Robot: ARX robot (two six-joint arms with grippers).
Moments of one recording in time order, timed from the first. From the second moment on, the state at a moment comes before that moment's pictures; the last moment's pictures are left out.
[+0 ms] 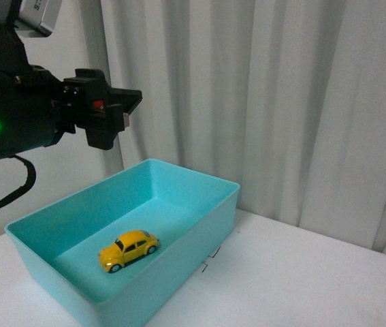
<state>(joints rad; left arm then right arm) 0.16 0.99 0.30 0.72 0.16 0.03 0.00 0.00 0.01 0.00 0.00 -0.01</state>
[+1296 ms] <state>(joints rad) 0.00 0.31 0.01 0.31 0.00 0.00 0.00 0.00 0.01 0.00 0.00 -0.01</state>
